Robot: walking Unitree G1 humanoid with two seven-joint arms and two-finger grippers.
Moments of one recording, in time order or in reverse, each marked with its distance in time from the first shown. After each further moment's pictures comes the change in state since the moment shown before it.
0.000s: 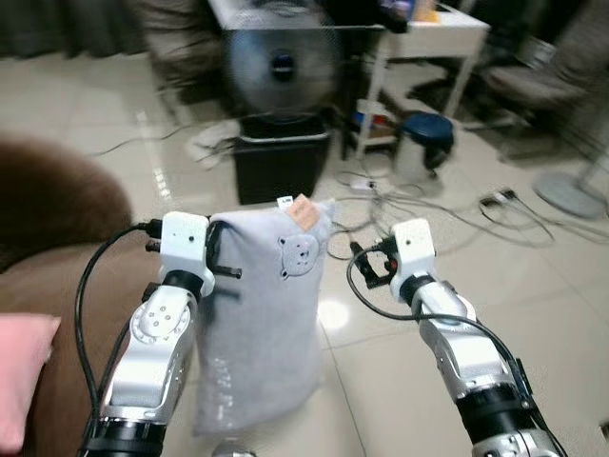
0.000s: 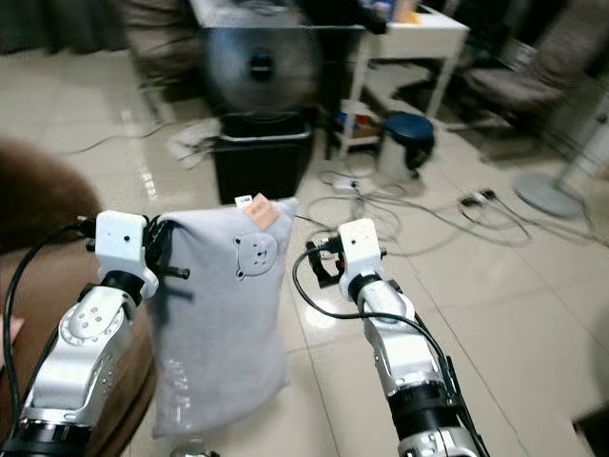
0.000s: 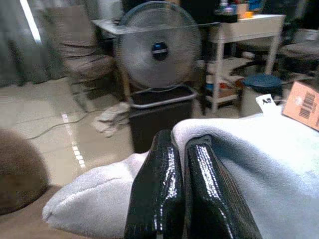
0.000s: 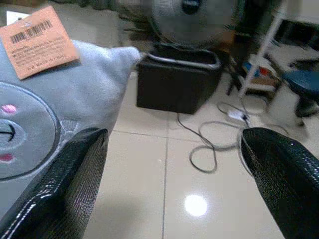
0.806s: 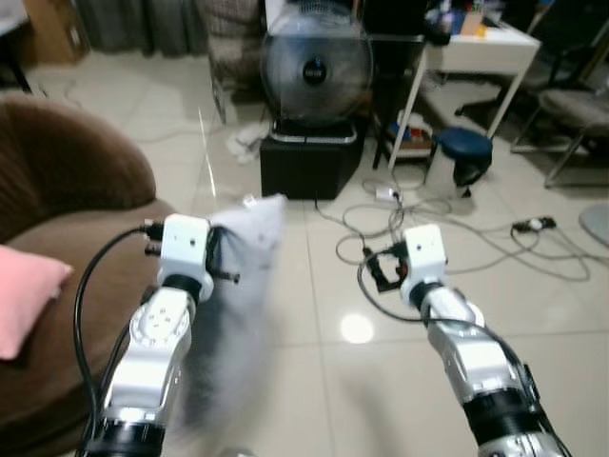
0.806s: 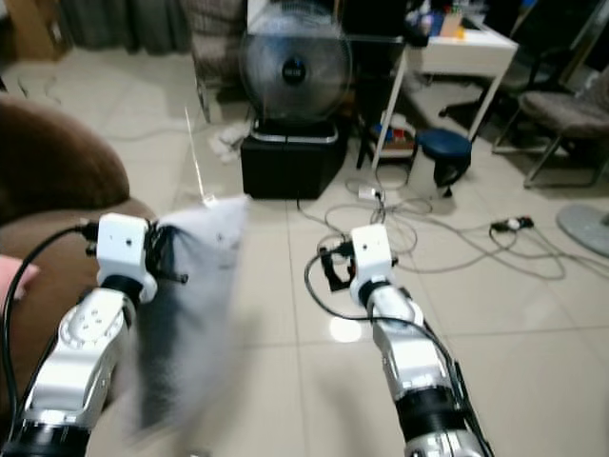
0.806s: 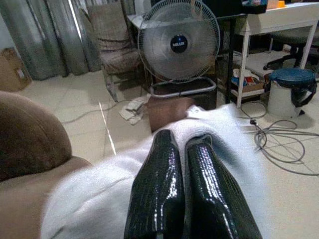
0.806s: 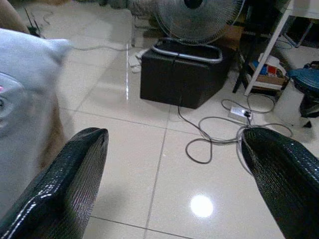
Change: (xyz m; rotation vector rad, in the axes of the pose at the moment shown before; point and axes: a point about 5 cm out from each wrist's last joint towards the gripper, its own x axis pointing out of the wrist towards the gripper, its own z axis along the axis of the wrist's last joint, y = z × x) left arm -0.001 -0.002 -0.005 0.015 0.034 -0.006; right arm -0.007 -0.009 -0.016 0.023 0.053 -0.057
